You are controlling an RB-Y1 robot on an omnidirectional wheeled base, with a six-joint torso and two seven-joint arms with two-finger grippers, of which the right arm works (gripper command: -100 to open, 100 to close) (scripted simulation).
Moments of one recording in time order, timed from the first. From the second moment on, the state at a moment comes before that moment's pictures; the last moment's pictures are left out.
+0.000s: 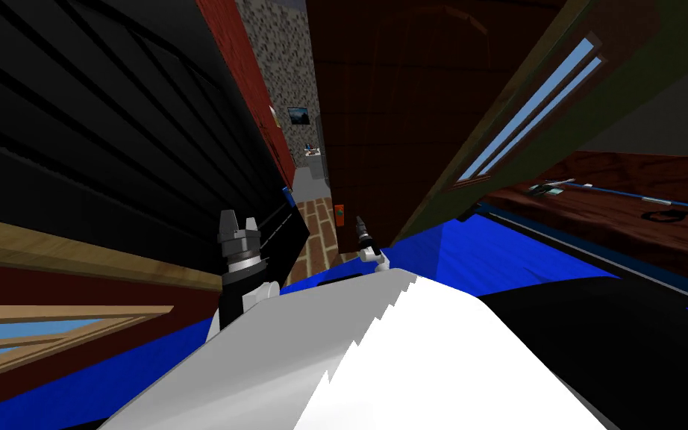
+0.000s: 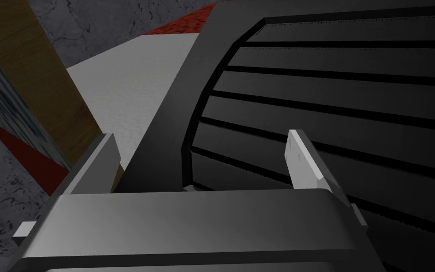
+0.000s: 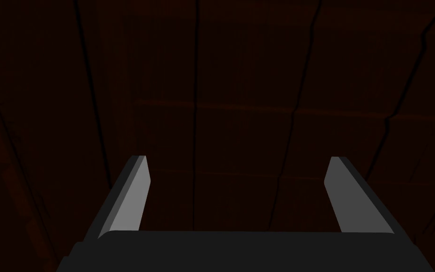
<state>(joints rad) 0.03 -0.02 0.12 -1.32 -0.37 -0.30 0.40</state>
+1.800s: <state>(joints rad) 0.04 0.05 -0.08 -1.34 -0.49 -0.31 0.52</state>
